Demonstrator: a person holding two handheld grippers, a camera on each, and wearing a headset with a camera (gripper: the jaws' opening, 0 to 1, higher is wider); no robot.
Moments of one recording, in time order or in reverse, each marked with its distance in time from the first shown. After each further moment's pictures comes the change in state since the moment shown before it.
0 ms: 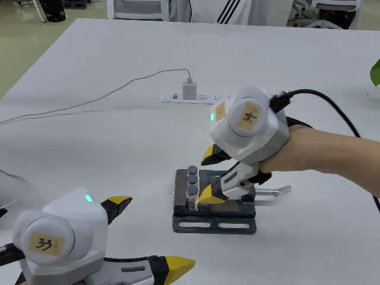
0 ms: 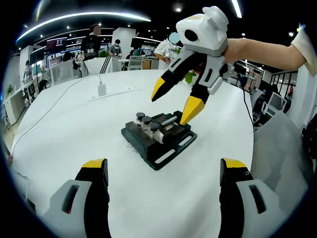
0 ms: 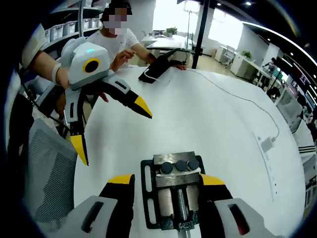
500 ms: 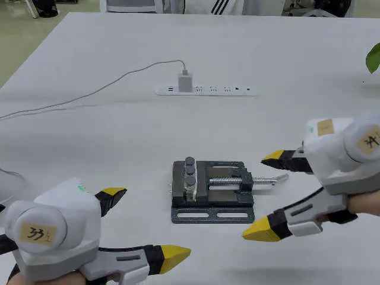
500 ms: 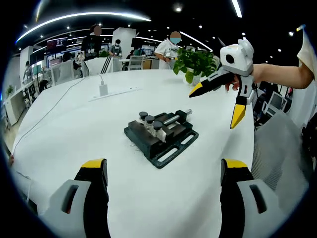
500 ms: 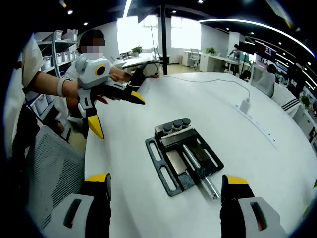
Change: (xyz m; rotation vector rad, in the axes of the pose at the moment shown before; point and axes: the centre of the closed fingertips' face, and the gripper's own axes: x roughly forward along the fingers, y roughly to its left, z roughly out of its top) left arm -0.007 0.005 -0.002 0.002 0.000 0.008; right arm -0.046 0.028 -0.078 0.255 -0.133 -0.145
